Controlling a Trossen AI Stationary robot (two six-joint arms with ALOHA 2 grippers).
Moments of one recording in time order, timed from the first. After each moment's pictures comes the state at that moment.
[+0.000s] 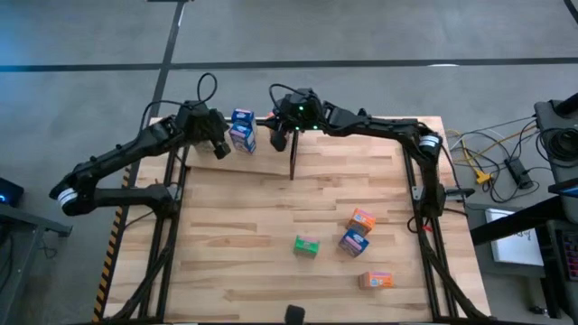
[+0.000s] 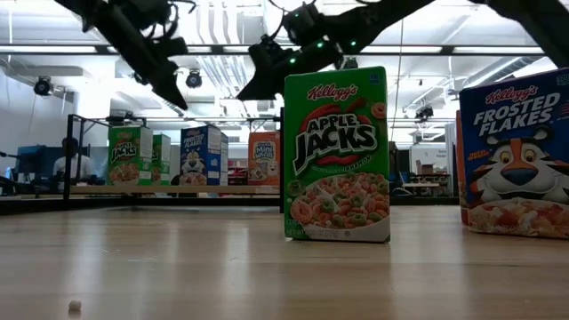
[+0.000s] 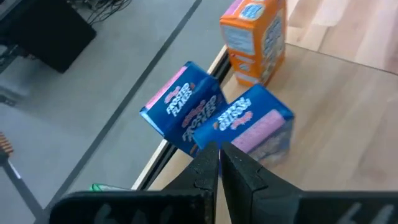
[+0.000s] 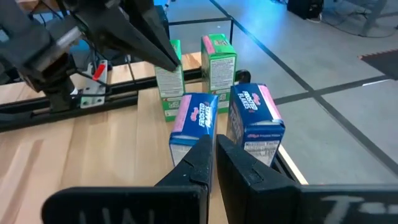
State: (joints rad) left arm 0.68 1.02 0.88 -0.52 -0.15 0.32; right arm -0.42 1.99 1.68 -0.04 -0.19 -0.04
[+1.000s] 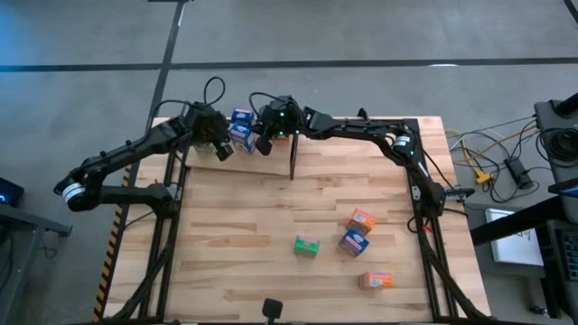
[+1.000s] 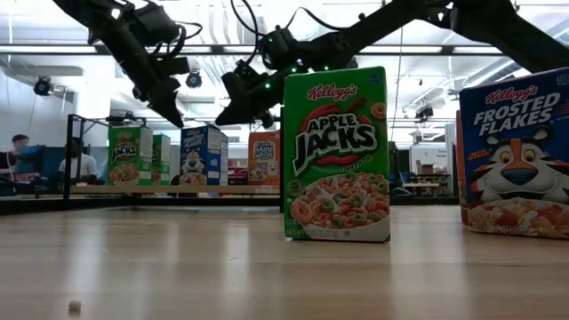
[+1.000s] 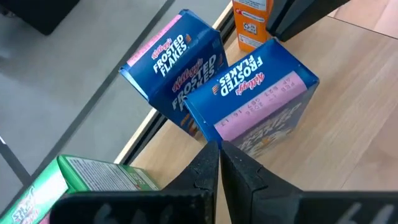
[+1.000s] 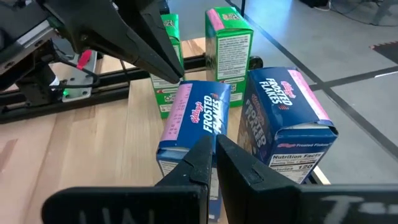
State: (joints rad) left arm 0.71 1.08 0.85 -0.54 -0.15 0.25; right arm -0.41 2.22 1.88 -0.05 -0.18 -0.04
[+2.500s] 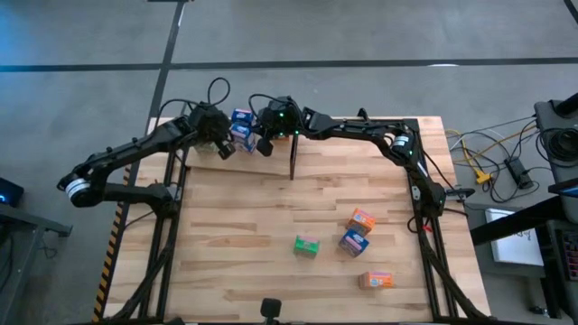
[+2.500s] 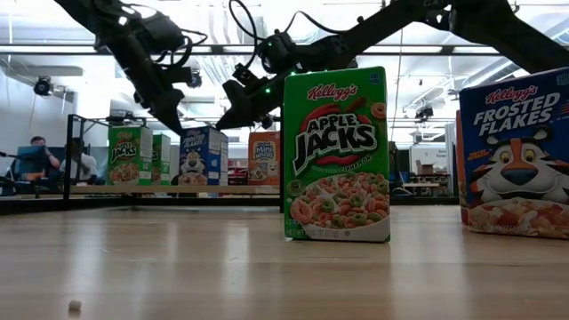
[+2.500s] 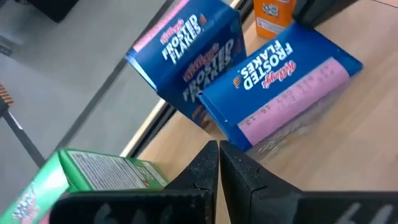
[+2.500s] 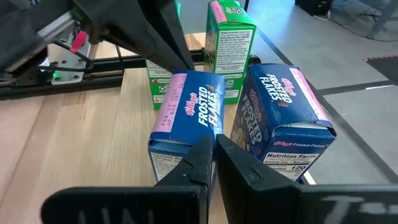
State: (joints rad) left arm 0.71 1.14 0.84 -0.52 -0.20 0.25; right arm -0.41 2.24 1.88 -0.05 -0.18 -0.13
